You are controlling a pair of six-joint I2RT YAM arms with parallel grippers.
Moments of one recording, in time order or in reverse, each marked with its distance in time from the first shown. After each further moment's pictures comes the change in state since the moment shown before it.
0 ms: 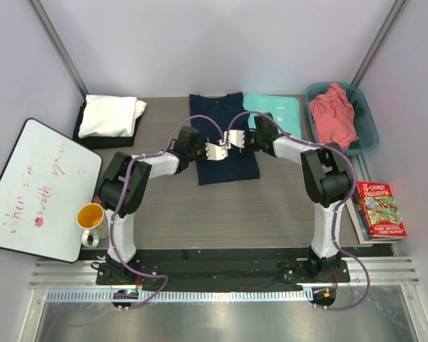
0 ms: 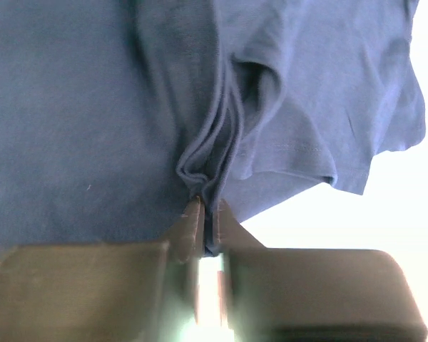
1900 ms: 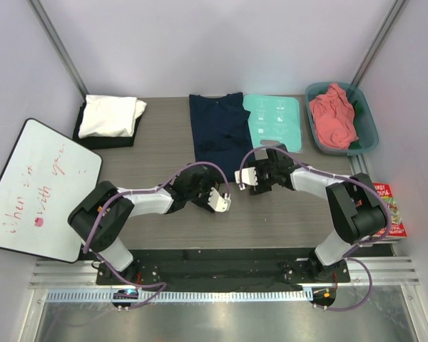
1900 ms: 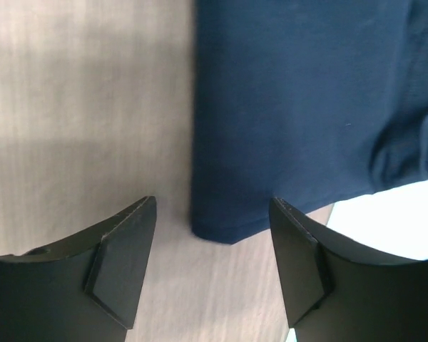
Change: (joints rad) left arm -0.237 -0.369 -0.477 0.051 0.025 0.190; right arm 0.026 -0.431 -0.546 -0.049 -0.069 -0.109
